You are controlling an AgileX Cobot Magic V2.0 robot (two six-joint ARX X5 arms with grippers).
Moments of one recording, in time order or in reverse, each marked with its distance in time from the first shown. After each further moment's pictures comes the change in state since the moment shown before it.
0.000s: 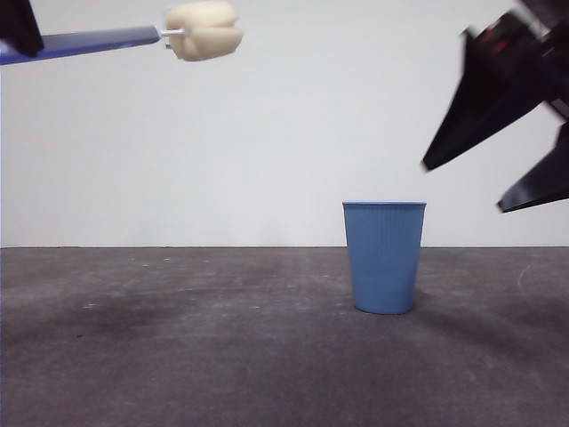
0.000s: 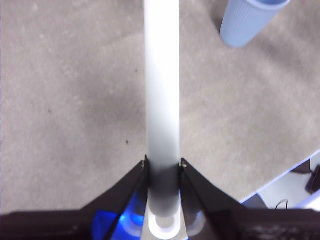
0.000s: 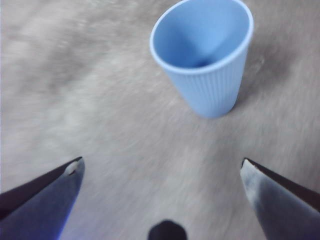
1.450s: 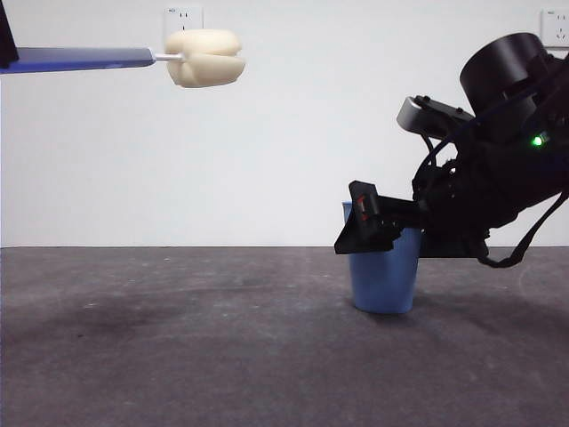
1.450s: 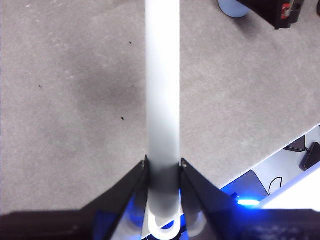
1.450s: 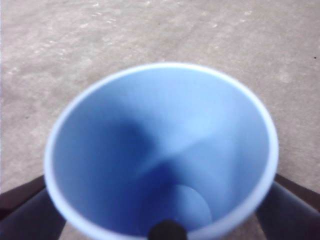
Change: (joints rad) left arm -0.001 0.000 0.000 -0.072 0.029 0.000; right arm 0.060 0.661 -0.004 0.948 0.152 -0.056
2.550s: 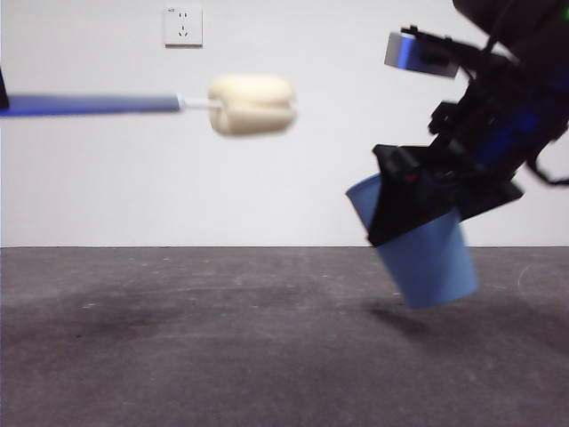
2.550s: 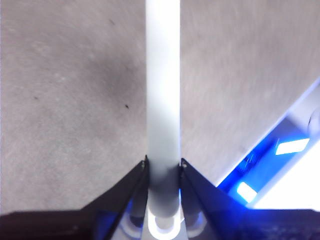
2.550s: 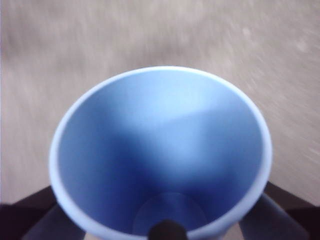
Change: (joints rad) left arm 0.000 0.109 0.000 -0.042 -0.008 0.335; right arm 0.153 -0.397 0.058 -0.750 0.181 -0.194
